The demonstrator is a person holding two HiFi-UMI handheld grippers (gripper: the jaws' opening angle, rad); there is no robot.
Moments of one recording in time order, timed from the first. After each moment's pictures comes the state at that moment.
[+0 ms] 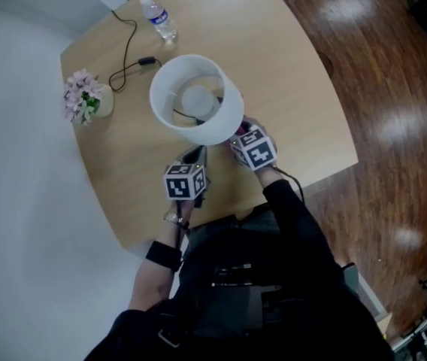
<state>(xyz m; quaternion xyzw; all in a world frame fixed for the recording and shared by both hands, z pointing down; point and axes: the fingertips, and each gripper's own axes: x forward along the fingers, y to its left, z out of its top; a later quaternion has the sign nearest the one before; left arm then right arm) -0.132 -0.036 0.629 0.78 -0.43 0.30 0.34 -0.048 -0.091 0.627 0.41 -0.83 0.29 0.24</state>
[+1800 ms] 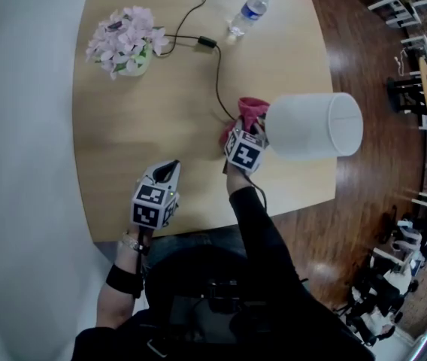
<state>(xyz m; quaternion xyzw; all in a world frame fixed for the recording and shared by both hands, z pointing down) -0.326 -0.009 0.609 0.81 -0.42 0.21 0.35 -0.129 -0.159 0.640 0.68 -0.63 0.26 0.28</state>
